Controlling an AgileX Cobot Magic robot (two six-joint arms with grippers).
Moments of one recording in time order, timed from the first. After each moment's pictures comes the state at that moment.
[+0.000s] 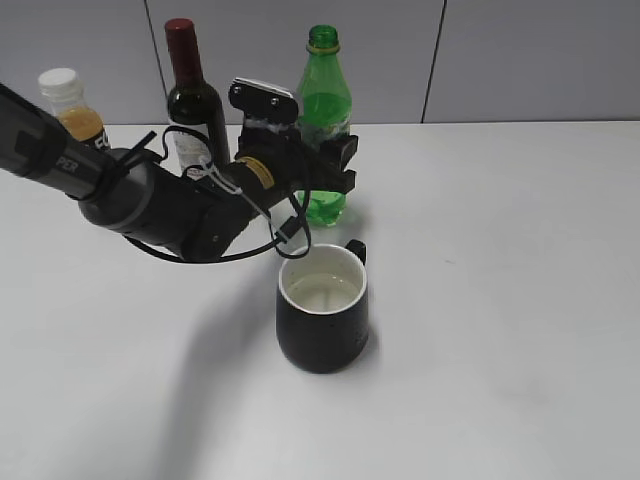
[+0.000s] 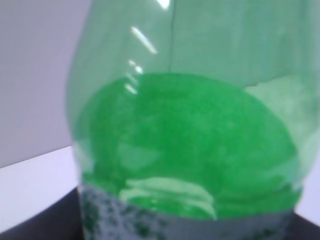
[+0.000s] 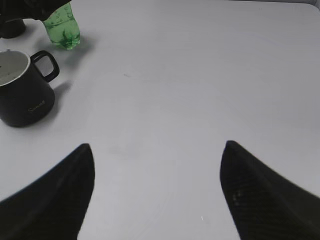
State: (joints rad) left arm -0.58 2.29 -1.27 -0.03 -0.81 -0.02; right arm 0.12 0.00 -0.41 0.11 0.94 -0.04
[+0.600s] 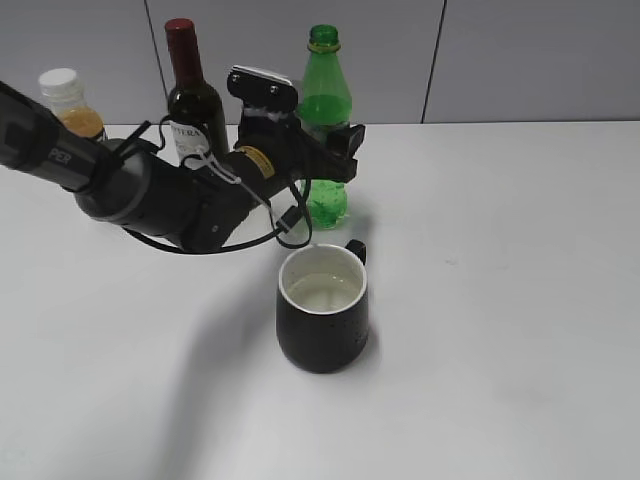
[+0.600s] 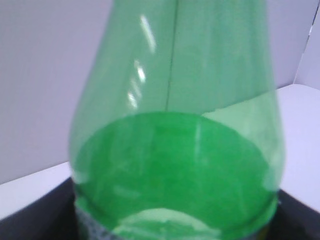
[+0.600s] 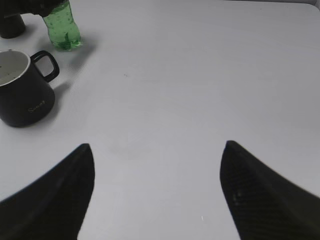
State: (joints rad) left arm -0.58 2.28 -1.27 -0.04 -0.81 -0.02; right arm 0.12 0.00 -0.41 0.11 0.94 -0.04
